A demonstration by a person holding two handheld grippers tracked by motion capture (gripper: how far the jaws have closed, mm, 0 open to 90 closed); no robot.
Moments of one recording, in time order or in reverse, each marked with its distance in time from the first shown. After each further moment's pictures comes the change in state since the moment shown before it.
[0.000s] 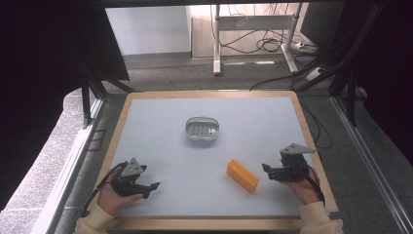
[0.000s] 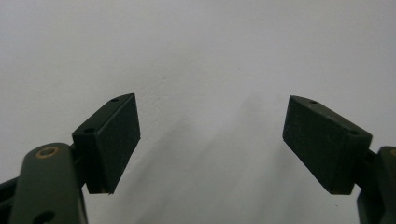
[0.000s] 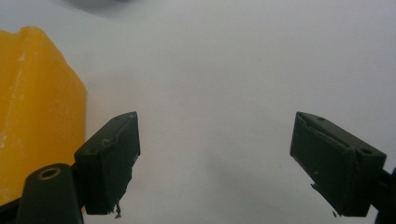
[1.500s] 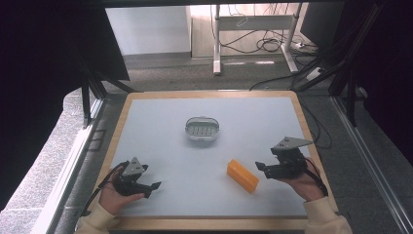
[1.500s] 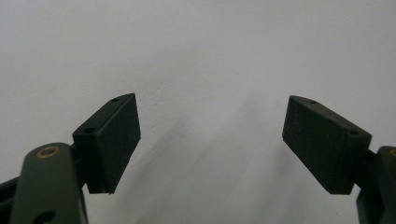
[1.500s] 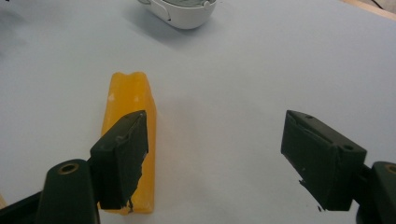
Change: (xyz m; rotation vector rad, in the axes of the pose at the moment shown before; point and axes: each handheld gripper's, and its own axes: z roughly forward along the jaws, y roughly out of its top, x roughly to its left) left arm -0.001 0.002 0.003 -0.001 -0.006 0.007; right arm 0.024 0.041 -0.030 -0.004 0.132 -0.121
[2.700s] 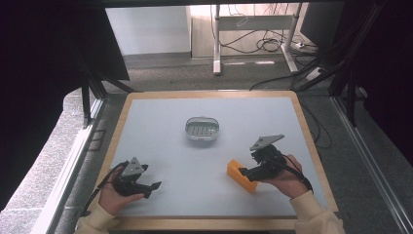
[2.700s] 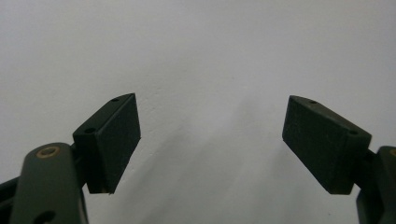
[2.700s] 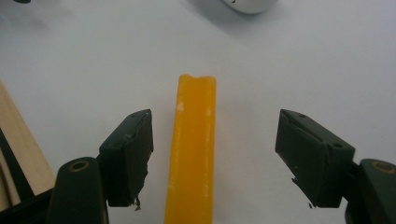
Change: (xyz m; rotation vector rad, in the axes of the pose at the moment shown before) left arm -0.001 0.001 -0.003 -0.009 -0.003 0.007; right arm 0.038 0.031 0.024 0.155 0.107 -0.090
